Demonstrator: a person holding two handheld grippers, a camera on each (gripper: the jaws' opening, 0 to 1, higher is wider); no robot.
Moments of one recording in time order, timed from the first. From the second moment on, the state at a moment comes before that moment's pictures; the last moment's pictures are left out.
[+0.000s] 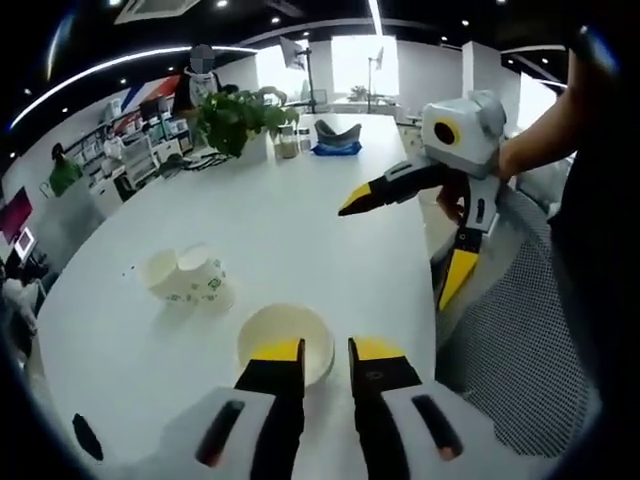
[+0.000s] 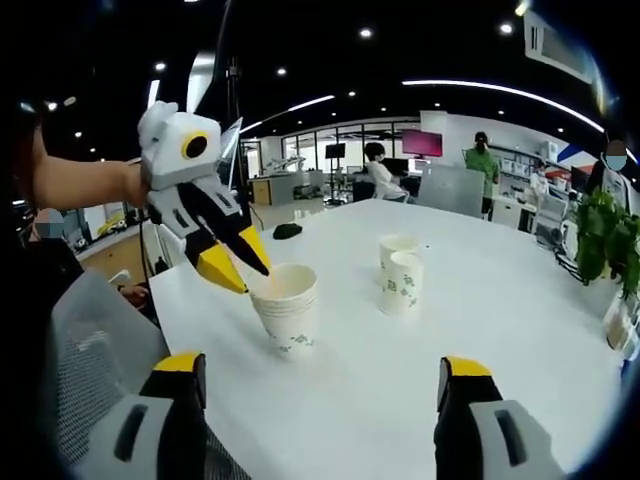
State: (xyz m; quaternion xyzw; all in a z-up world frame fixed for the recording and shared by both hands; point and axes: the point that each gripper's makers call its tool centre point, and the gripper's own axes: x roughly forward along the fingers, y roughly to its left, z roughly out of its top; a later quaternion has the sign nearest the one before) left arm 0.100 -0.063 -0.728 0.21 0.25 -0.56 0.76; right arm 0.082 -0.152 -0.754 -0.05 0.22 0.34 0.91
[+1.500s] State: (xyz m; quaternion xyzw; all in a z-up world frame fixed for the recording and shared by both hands) left arm 0.081 0.021 -0.723 0.06 0.19 -0.42 0.89; right arm 0.093 -0.161 -0.722 -0.07 0.21 0.35 0.91
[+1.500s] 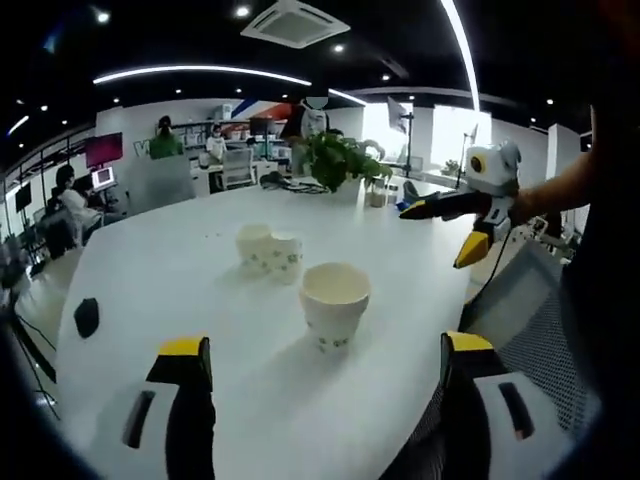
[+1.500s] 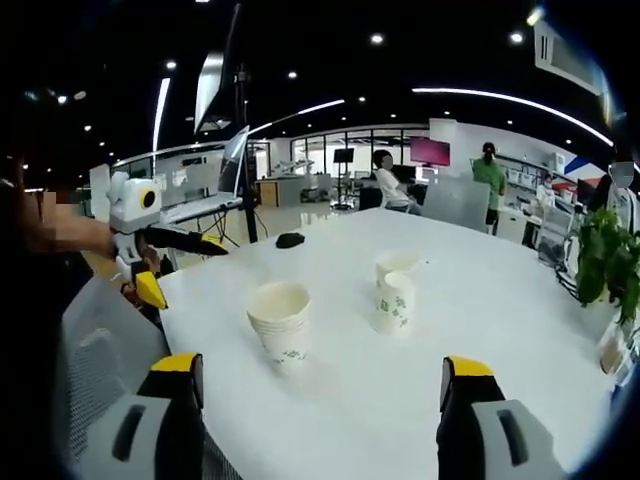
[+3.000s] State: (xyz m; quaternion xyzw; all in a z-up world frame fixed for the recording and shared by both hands) left arm 0.059 0.014 -0.737 0.06 0.17 -0.41 0.89; right arm 0.227 -0.151 -0.729 -0.11 0.19 0.32 0.92
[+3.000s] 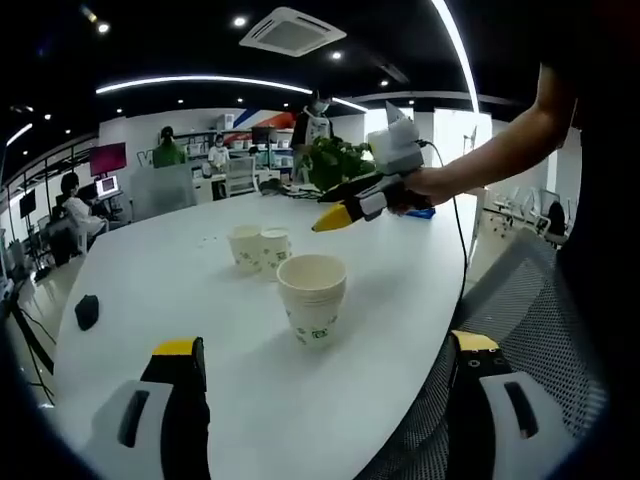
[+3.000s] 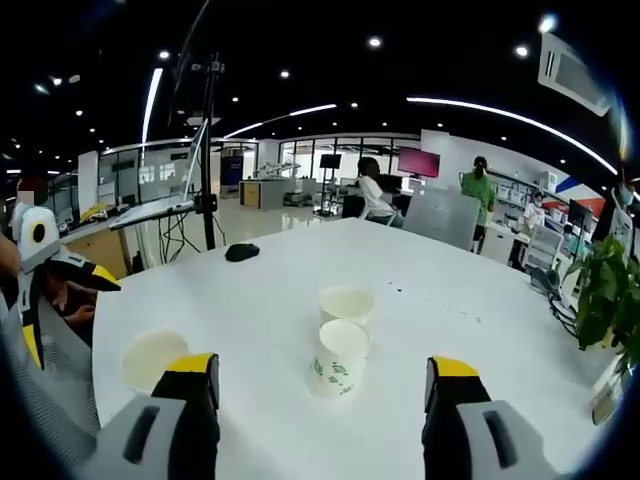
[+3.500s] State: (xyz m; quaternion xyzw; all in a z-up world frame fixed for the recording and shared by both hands) left arm 0.064 0.018 -0.733 0.06 0.16 -0.40 0.90; right arm 0.256 -0.149 -0.754 -0.10 0.21 0.30 0.92
